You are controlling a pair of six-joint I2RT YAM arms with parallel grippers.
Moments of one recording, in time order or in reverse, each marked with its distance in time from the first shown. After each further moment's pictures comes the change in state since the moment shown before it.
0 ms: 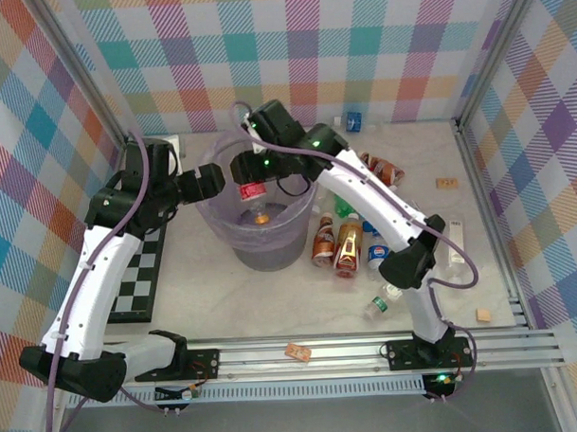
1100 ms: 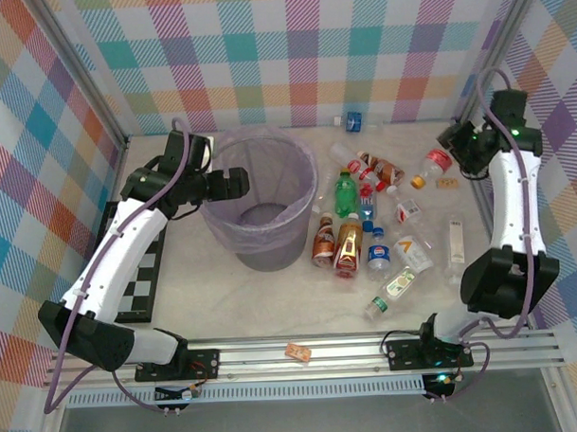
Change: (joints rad) left arm -0.124 0.172 0.051 -0.018 -0.041 0.047; right arm -1.063 -0.528 -0.717 0.122 -0.193 0.179
